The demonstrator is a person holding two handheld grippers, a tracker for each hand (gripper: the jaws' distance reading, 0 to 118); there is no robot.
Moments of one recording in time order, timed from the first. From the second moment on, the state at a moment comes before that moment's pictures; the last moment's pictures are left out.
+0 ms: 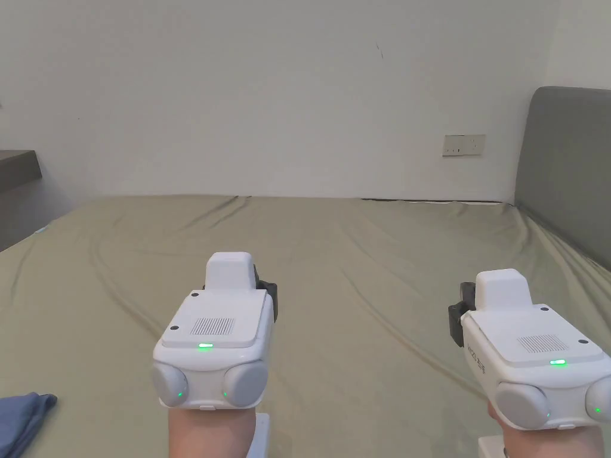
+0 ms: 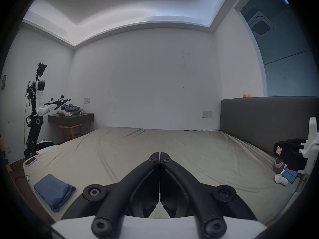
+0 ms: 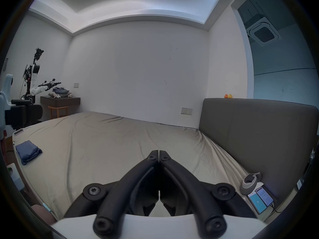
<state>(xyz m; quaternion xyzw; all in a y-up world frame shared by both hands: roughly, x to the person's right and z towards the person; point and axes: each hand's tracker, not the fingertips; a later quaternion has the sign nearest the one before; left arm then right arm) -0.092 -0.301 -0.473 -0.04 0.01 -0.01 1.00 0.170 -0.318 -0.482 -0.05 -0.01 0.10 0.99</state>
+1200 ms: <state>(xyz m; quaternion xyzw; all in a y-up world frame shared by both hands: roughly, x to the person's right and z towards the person) -0.096 -0.306 -0.459 -0.01 0.05 -0.05 1.00 0.146 -0.320 -0.456 -0.03 0.05 0.05 1.00</state>
